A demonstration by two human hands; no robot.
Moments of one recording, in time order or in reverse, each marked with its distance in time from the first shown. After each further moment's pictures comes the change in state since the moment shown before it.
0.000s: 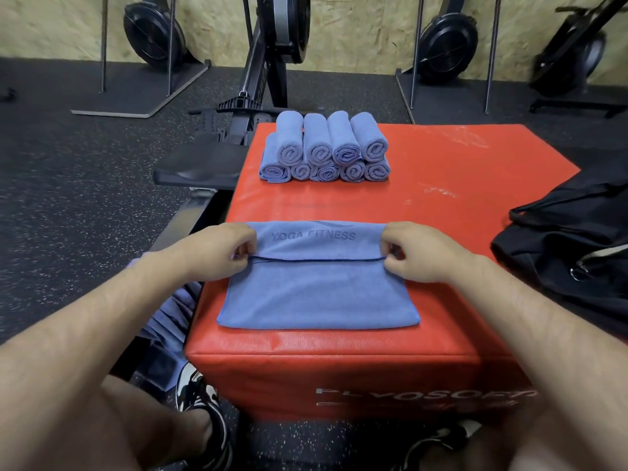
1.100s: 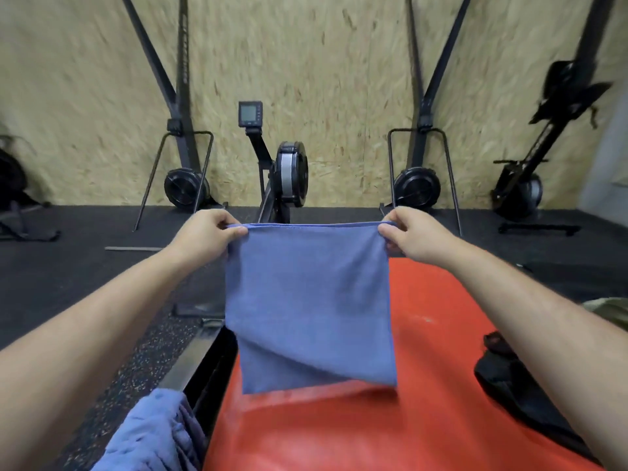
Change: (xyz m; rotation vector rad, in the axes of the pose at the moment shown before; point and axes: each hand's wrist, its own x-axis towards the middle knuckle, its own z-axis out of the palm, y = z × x) left_hand 0.040 0.042 -0.236 -0.348 0.632 -0.413; right_hand 0.054 -0.031 -0.226 0.476 0.484 0.278
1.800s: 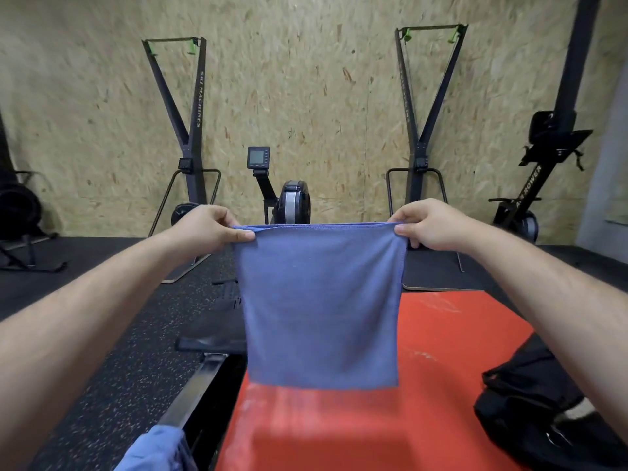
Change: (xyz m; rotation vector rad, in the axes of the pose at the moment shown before) left_hand 0.010 0.054 -0.077 -0.157 -0.065 -0.019; right_hand 0.003 -0.069 -0.090 -0.144 -0.046 -0.093
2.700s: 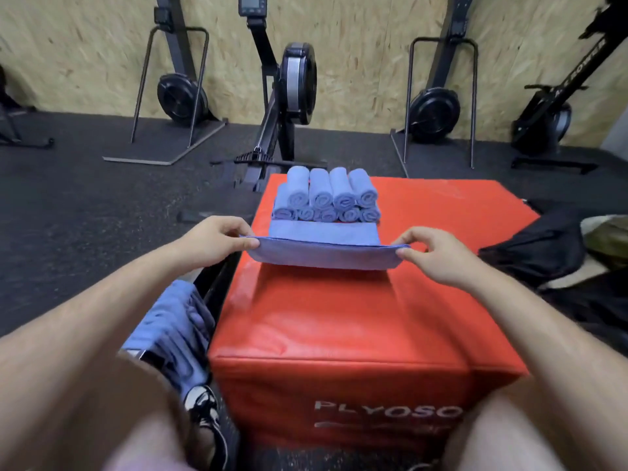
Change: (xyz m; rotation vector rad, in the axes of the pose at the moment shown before) left_hand -0.122 -0.160 0.124 -0.045 -0.342 -0.104; right_hand -0.144 0.113 0.173 0.004 -0.163 0.056
